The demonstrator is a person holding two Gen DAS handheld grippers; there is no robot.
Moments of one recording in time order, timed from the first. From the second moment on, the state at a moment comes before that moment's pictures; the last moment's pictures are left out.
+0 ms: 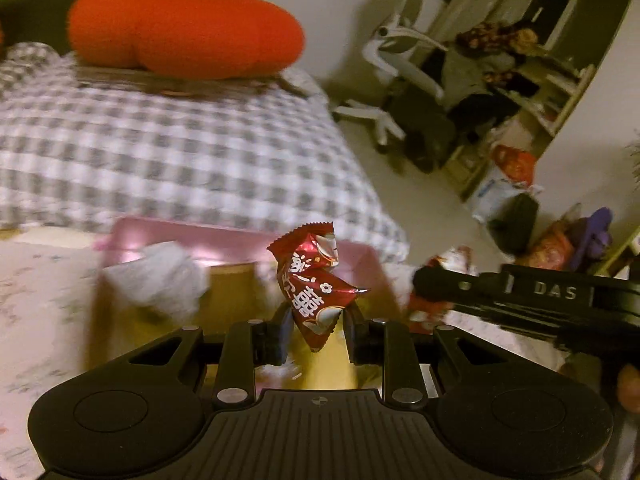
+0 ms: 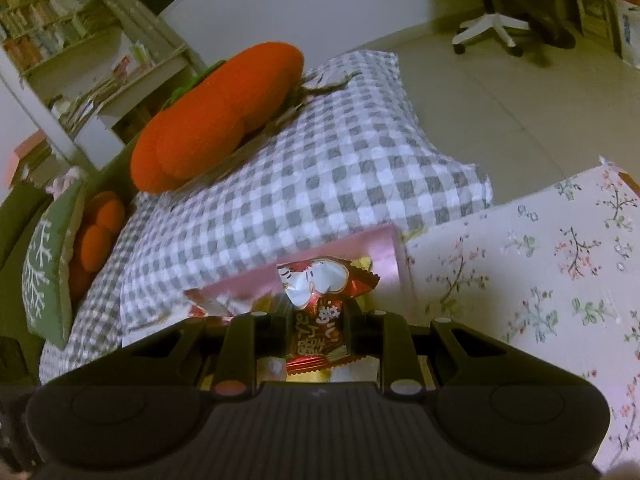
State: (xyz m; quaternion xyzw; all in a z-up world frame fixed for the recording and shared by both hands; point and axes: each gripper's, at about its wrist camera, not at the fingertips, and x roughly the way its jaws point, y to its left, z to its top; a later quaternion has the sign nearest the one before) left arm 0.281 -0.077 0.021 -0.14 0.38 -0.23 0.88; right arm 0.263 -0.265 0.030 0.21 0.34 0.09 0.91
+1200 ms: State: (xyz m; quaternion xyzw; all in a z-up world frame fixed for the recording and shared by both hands) left arm 0.292 -0.057 0.032 -0.12 0.37 -0.19 0.90; right arm 0.278 -0.248 0.025 0.18 0.34 0.01 0.92
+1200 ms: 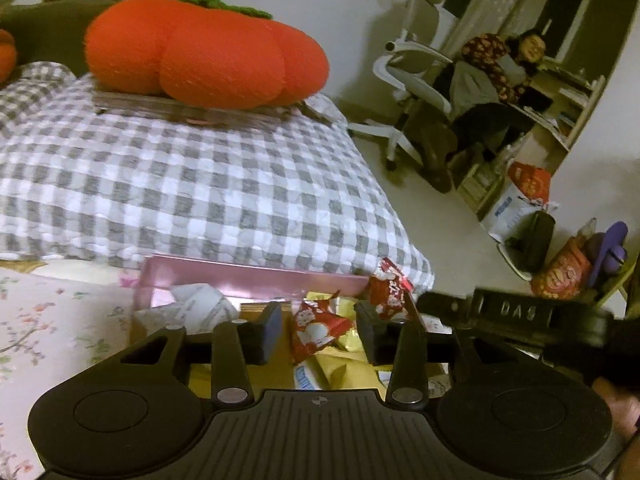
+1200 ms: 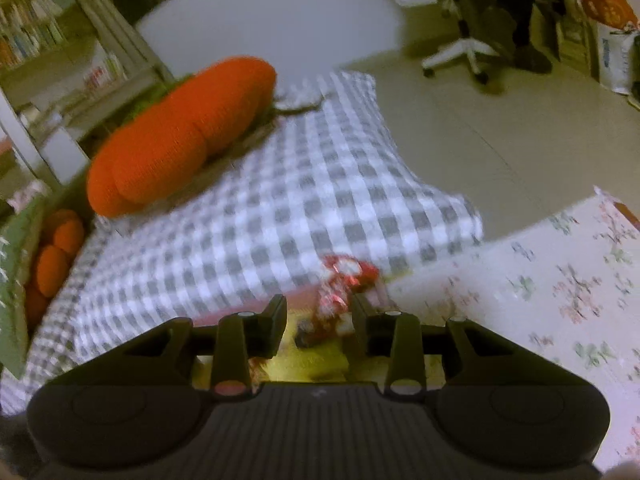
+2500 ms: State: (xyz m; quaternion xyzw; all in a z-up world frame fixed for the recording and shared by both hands) left arm 0.089 0.029 0.020 -0.08 0.48 -0.09 0.87; right arm 0.106 -0.227 0.019 0.10 0.43 0.02 0.90
